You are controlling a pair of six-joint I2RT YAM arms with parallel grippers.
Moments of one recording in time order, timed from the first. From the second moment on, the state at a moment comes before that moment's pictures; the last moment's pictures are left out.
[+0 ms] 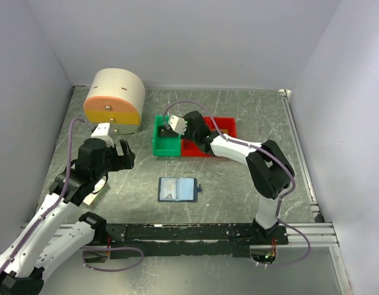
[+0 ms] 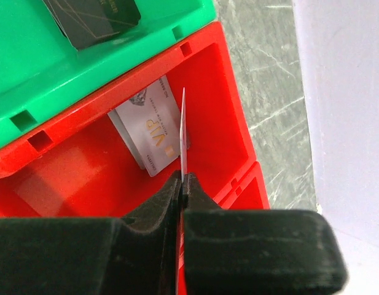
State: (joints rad) left arm -0.46 0.71 0.78 -0.60 -0.21 -0.40; right arm 0.68 1.84 1.19 -0.01 0.29 -0.77
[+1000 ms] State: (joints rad) left arm -0.46 0.71 0.78 -0.60 -0.21 -0.40; right arm 0.63 1.98 1.17 0.17 0.21 -0.94
